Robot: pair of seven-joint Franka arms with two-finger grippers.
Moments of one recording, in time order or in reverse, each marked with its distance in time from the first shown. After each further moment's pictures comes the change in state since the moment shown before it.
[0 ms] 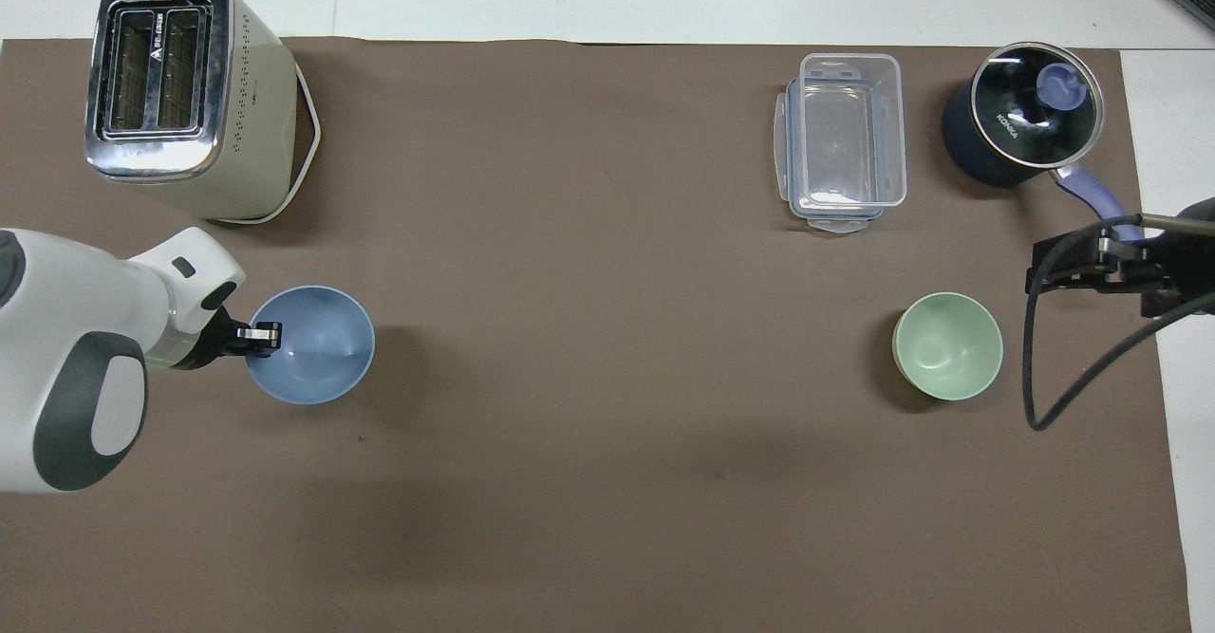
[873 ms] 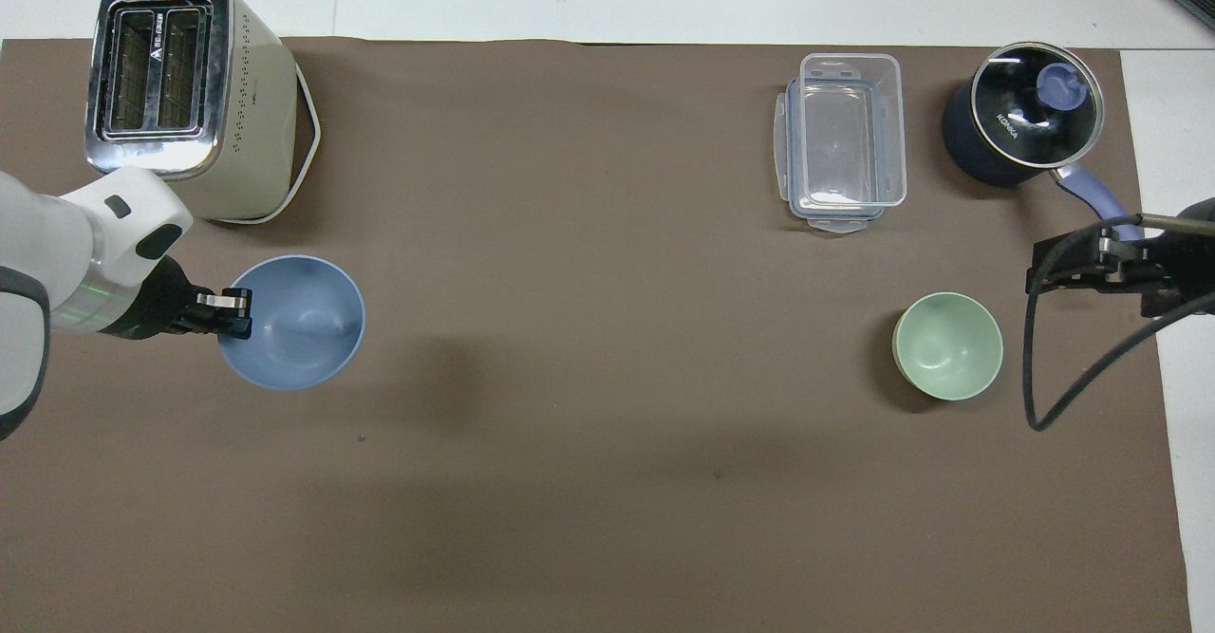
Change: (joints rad) left arm -0.005 0.017 -0.007 0.238 -0.084 -0.270 0.000; right arm 0.000 0.000 0.000 0.000 0.000 0.000 0.000
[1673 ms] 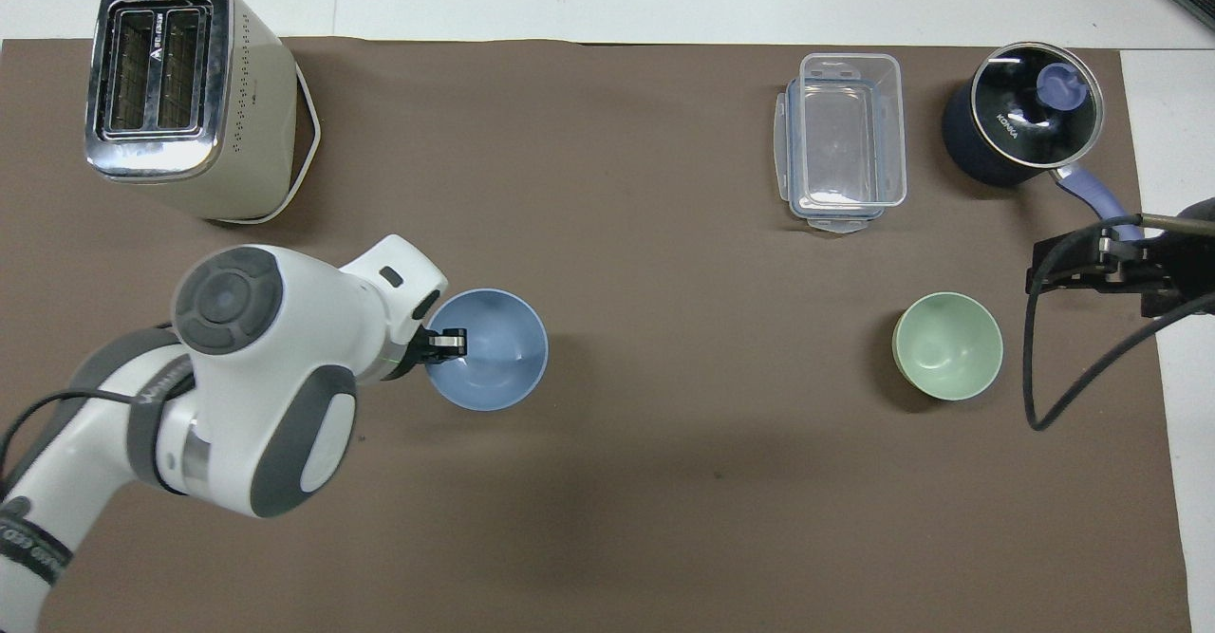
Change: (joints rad) left arm -0.358 0.048 -0.017 -0.218 -0.023 0.392 -0.337; right arm 0.000 0.000 0.000 0.000 0.000 0.000 0.000
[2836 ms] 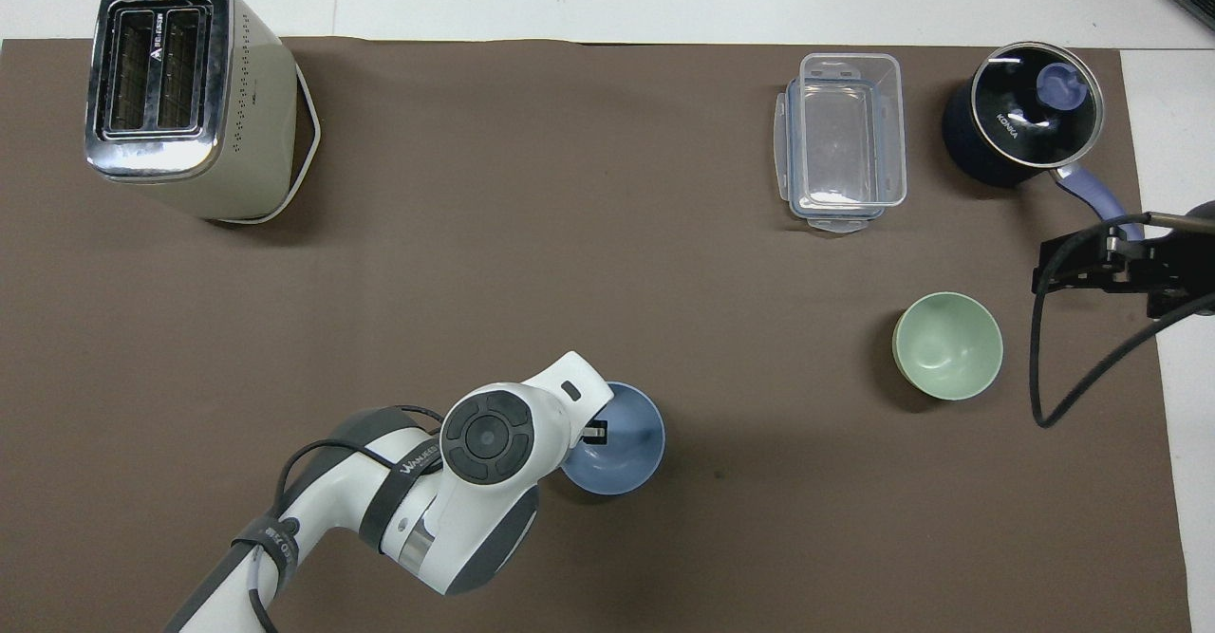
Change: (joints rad) left arm -0.274 0.124 0.015 -0.104 0.000 0.248 -0.166; right arm -0.011 0.000 0.000 -0.003 0.000 0.000 0.000
